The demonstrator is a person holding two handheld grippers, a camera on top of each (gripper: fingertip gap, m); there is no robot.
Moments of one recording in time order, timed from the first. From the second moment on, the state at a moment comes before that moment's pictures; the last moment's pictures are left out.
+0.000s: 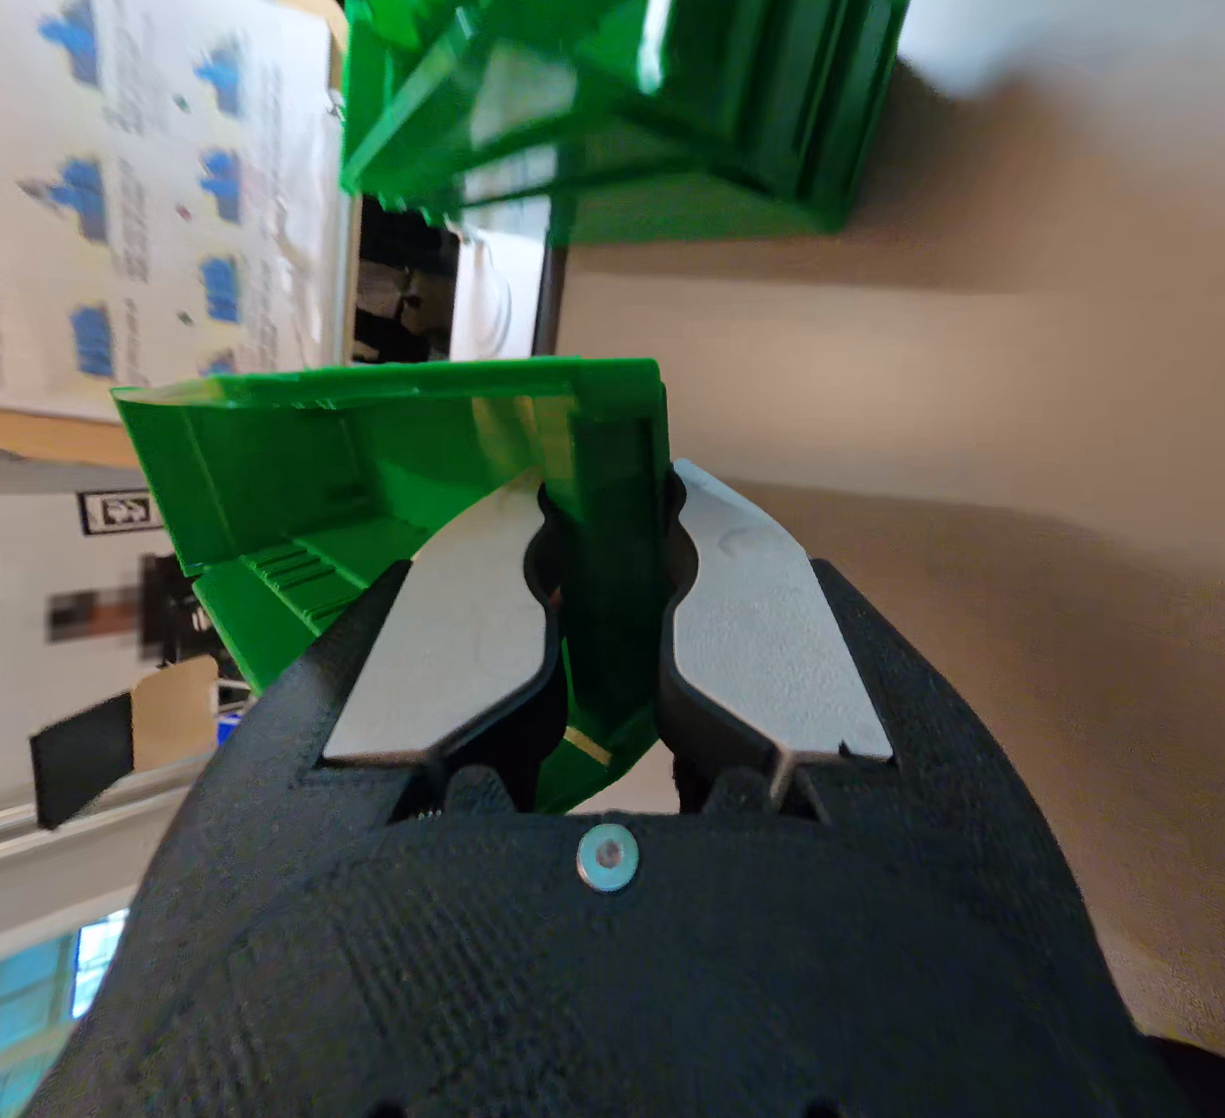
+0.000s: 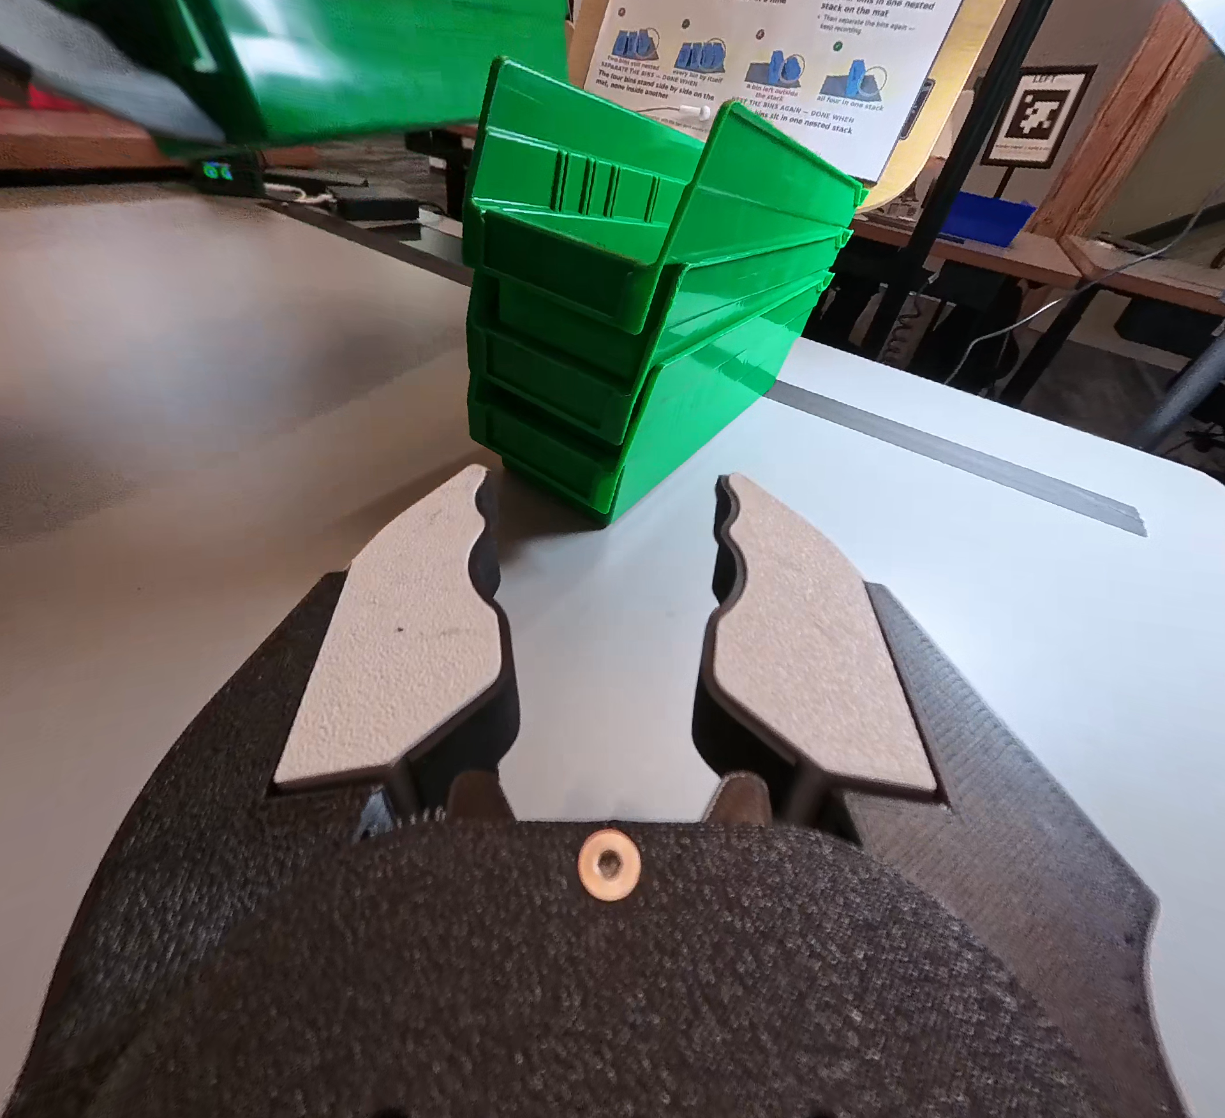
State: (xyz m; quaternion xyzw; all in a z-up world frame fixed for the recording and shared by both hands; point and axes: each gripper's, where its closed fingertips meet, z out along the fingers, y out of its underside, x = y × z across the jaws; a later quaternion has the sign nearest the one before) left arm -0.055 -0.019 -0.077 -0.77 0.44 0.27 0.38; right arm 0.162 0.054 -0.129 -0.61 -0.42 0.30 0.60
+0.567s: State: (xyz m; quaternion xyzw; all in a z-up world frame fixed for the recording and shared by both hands) left arm 0.075 0.067 -0.027 -0.75 0.54 0.25 0.27; right arm 0.171 0.055 -0.119 -0.60 -0.42 0.28 0.62
